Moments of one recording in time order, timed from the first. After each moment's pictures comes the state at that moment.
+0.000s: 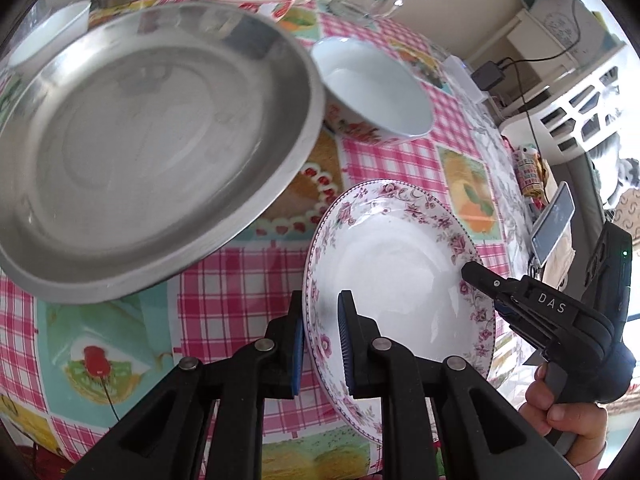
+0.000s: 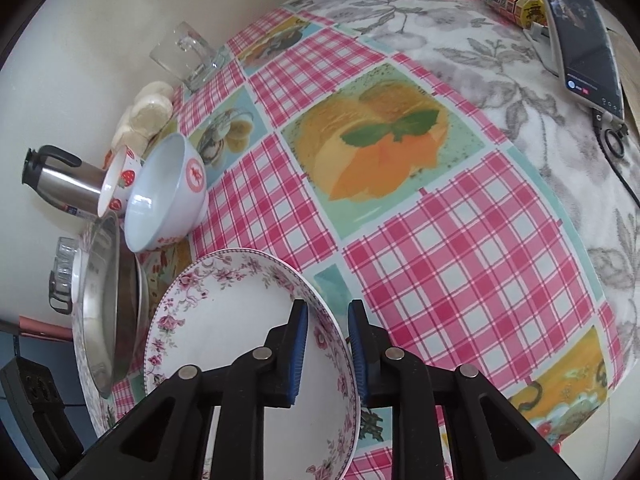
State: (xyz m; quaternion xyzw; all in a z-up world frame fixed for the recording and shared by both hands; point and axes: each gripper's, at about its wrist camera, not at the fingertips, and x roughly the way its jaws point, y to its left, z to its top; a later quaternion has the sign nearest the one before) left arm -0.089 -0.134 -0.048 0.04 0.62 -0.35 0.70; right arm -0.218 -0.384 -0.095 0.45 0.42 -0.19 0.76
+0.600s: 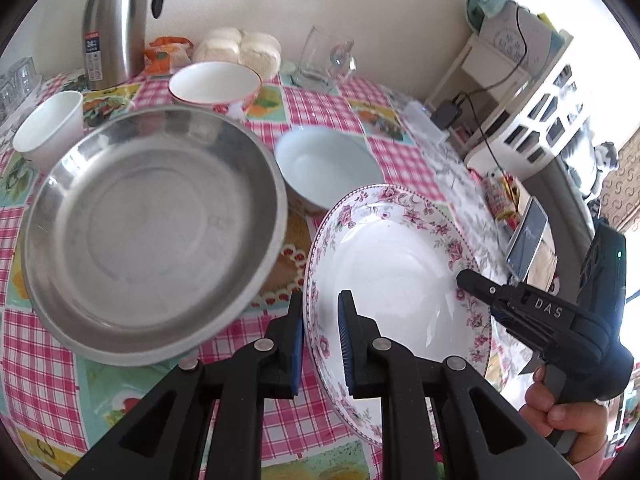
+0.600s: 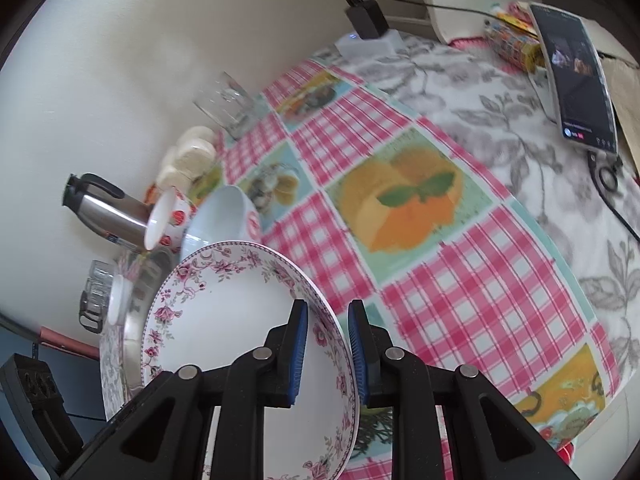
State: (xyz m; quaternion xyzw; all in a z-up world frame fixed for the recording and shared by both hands) left arm -0.081 -0.132 0.007 0.04 0.52 -0.39 0.75; right arm -0.239 -0.376 -0.052 0.45 0.33 -0.18 0.81
